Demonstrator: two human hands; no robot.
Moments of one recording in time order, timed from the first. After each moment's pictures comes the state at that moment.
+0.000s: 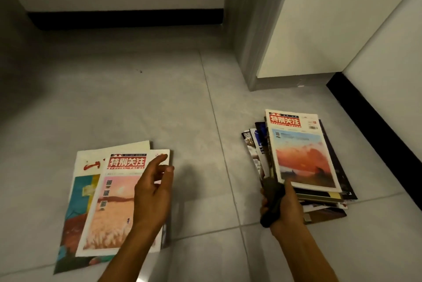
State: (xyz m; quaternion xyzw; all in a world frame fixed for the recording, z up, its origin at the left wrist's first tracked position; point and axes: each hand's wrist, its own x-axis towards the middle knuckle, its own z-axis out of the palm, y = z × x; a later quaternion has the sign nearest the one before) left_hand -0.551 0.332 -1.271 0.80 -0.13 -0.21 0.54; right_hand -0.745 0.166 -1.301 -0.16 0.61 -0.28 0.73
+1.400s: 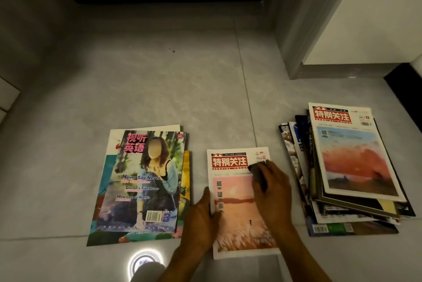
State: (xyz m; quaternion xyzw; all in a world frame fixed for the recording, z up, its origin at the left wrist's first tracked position) left_hand -0.593 0.362 -1.354 0.86 -0.20 -0.34 0.33; right_hand -0.681 0.205 -1.369 -0.86 0.43 -0.12 0.26
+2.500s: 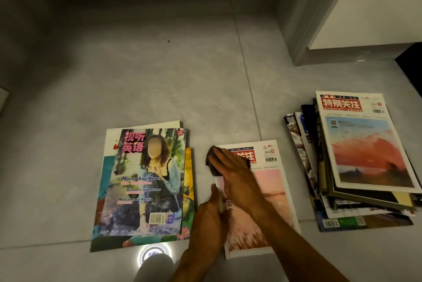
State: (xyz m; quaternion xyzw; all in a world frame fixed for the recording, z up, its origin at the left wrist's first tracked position) left_hand -0.594 0.355 -1.366 0.86 -0.21 -0.33 0.32; right_hand -0.607 0.215 -1.410 -0.97 0.13 -0.08 0.20
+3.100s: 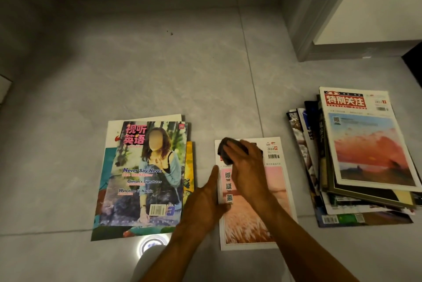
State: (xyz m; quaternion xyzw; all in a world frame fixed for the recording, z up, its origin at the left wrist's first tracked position) left_hand -0.563 0.349 -1.360 0.85 -0.24 -0.41 0.22; right_hand -0.609 0.207 -1.409 -0.93 0.27 -0.11 0.23
